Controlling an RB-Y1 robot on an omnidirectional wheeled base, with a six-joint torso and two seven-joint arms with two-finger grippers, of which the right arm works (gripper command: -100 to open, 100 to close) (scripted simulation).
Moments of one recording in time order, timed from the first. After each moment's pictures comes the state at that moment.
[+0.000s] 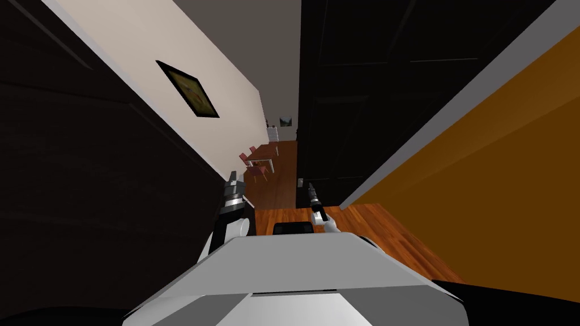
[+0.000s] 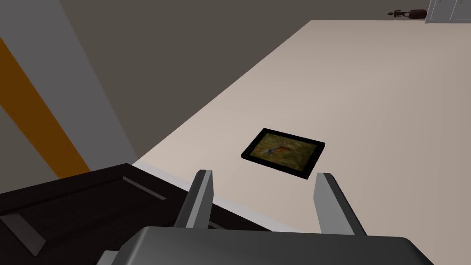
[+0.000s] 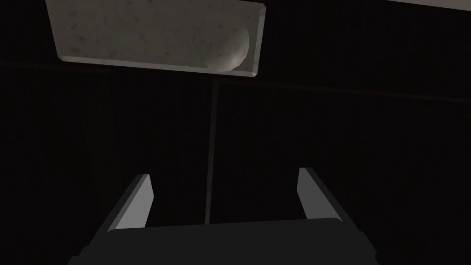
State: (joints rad) arm -0.14 -0.12 0.35 -0.69 -0.50 -0.83 0.30
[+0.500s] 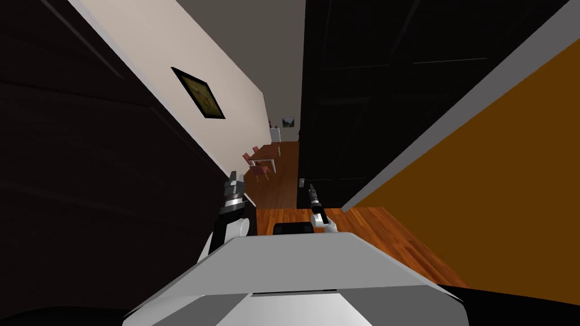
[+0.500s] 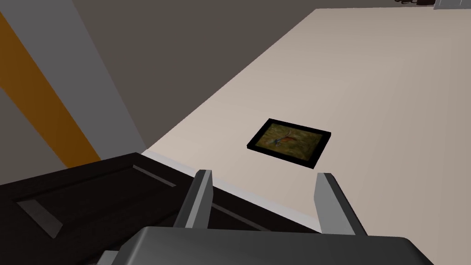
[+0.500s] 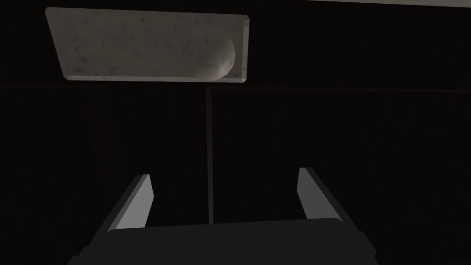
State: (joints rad) arm -0.08 -0.12 0.37 -0.78 -0.58 -0.81 0.32
